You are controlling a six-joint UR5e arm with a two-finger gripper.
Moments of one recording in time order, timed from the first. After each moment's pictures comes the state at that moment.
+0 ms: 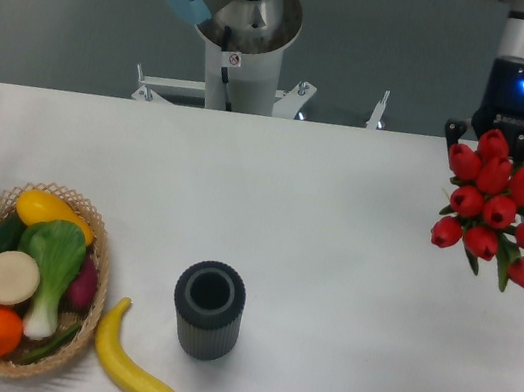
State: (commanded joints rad) arm 2.90 -1.69 -1.68 -0.86 1.17 1.09
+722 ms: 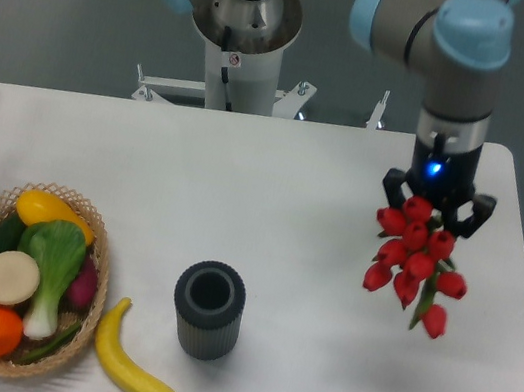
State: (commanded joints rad) arm 2.69 -1.90 -1.66 -0.86 1.52 1.10
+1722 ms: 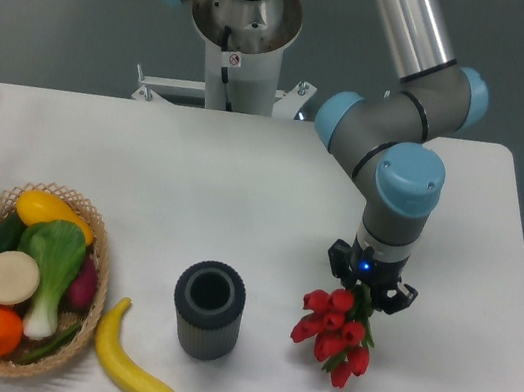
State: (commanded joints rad) arm 2.62 -2.07 -1.59 -0.85 1.52 1.18
